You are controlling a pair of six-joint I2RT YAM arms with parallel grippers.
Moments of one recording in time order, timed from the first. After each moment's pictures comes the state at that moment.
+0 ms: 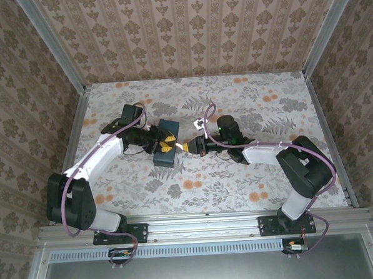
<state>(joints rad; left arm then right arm) -0.38 1.43 1.04 -0.62 0.74 -1.25 0.57 1.68 0.79 0.54 -0.77 0.58</state>
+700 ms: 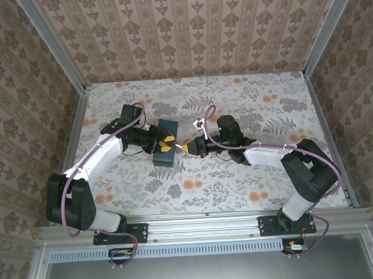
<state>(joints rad) -0.37 1.42 1.04 -0.62 0.74 -1.25 0.59 1.63 0.79 0.50 -0.77 0.53</state>
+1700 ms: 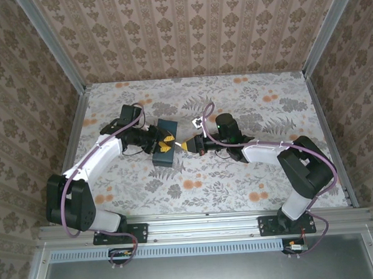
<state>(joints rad) -0.37 1.42 1.04 -0.61 0.73 -1.25 0.57 1.67 0.82 0.49 -0.77 0.53</state>
